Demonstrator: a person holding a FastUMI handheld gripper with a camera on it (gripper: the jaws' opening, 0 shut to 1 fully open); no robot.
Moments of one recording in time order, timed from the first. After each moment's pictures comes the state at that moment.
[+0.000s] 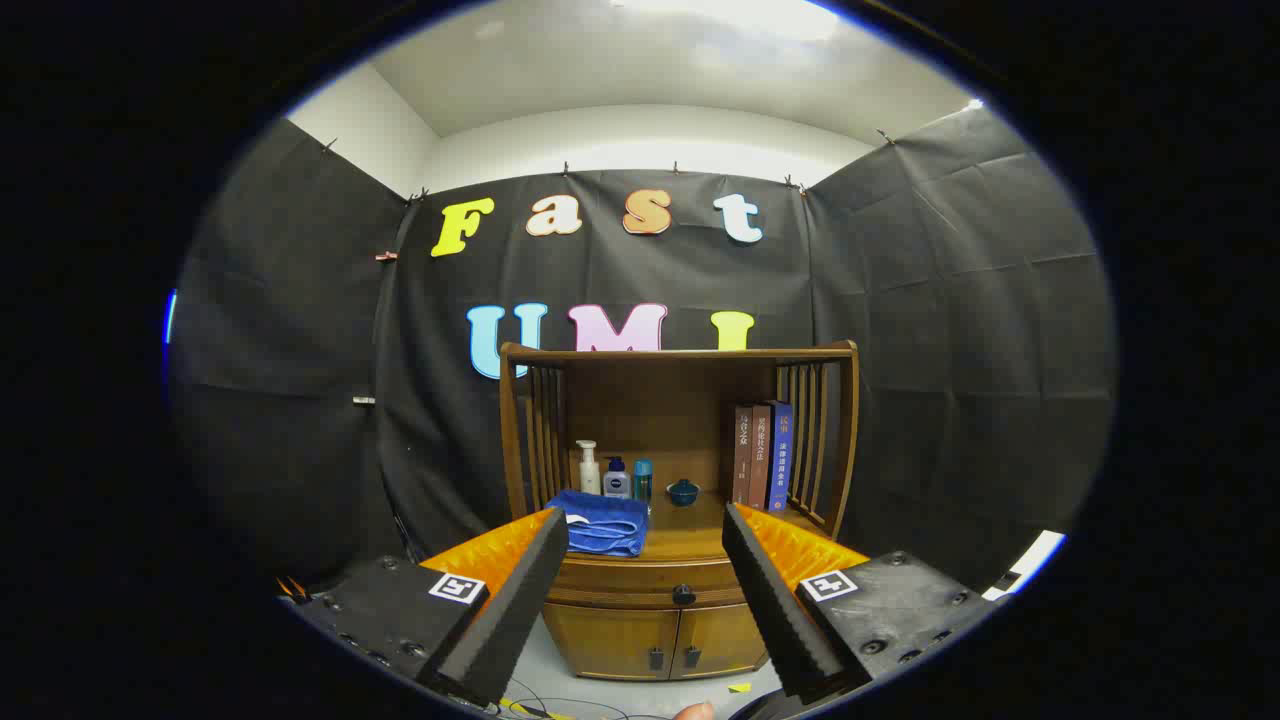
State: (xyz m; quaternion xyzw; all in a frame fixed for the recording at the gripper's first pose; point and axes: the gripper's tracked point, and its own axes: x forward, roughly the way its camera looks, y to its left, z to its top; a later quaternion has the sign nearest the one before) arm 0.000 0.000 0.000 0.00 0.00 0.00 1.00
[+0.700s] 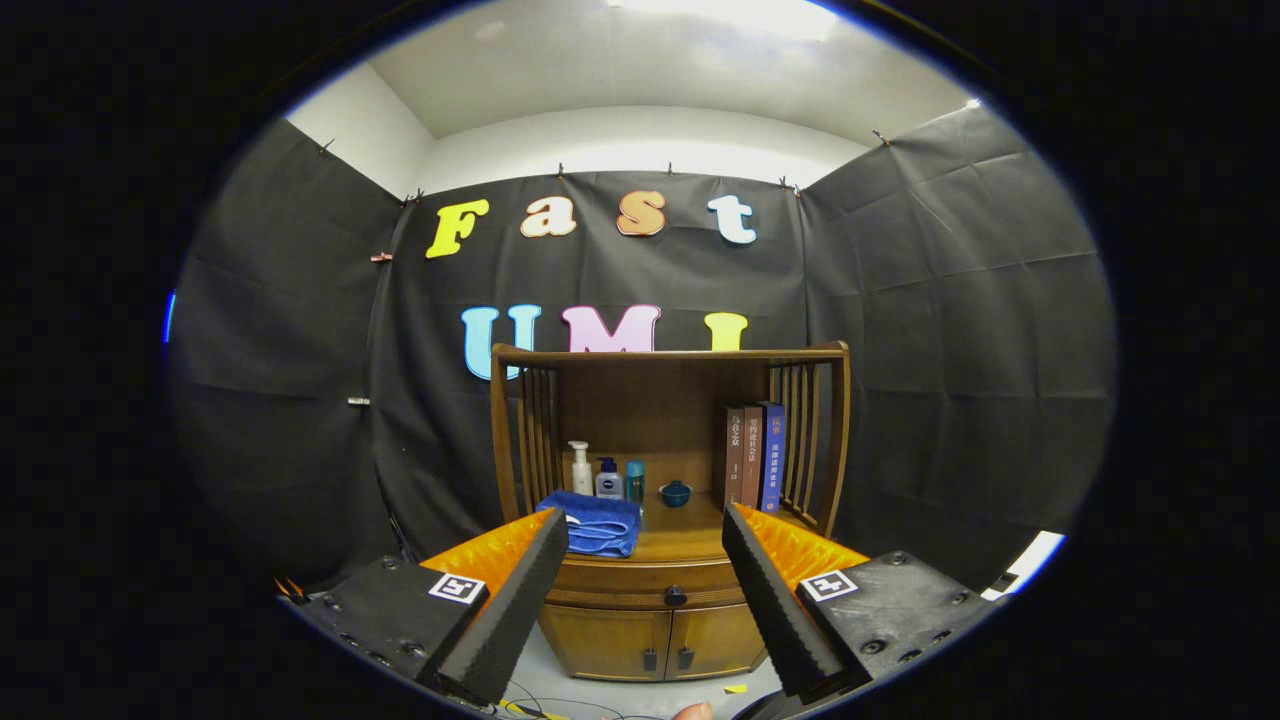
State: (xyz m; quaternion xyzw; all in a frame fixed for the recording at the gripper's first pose) arm -0.001 -0.012 0.000 0.00 0.00 -0.01 1.00
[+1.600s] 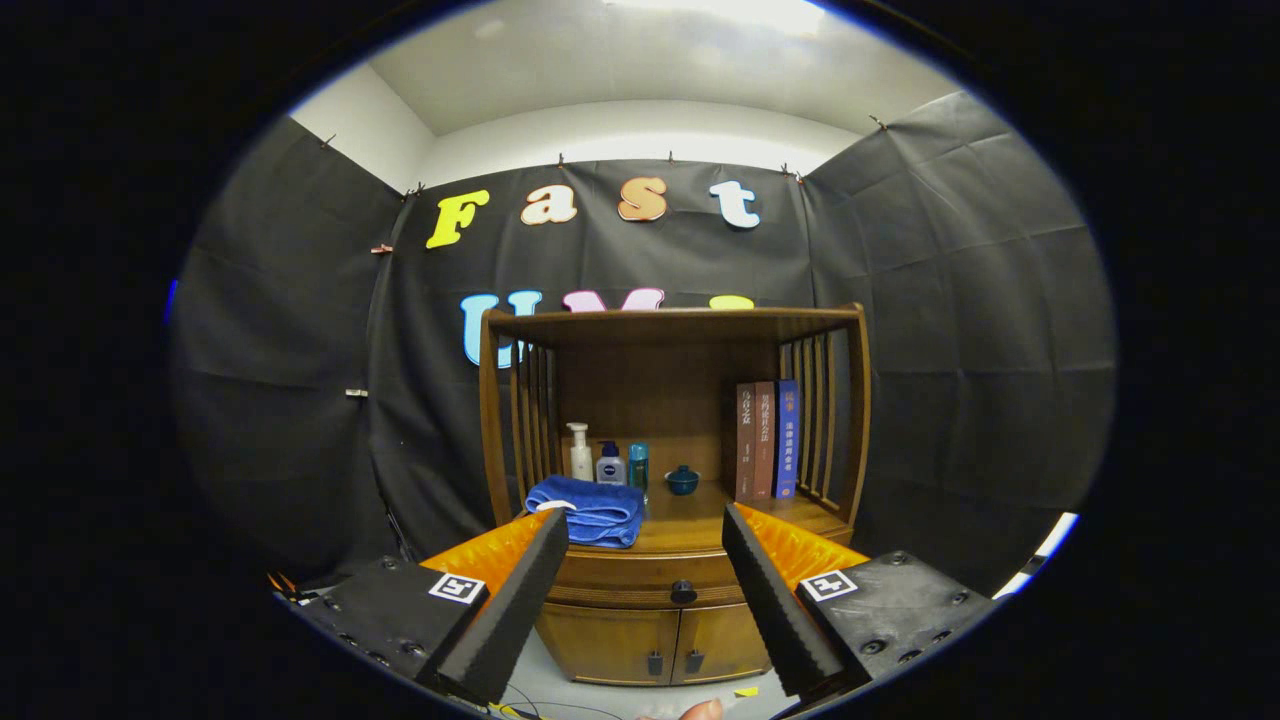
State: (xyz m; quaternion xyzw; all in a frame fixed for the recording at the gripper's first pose) arm 0.049 -0.011 -0.077 0.01 0.00 0.01 1.00
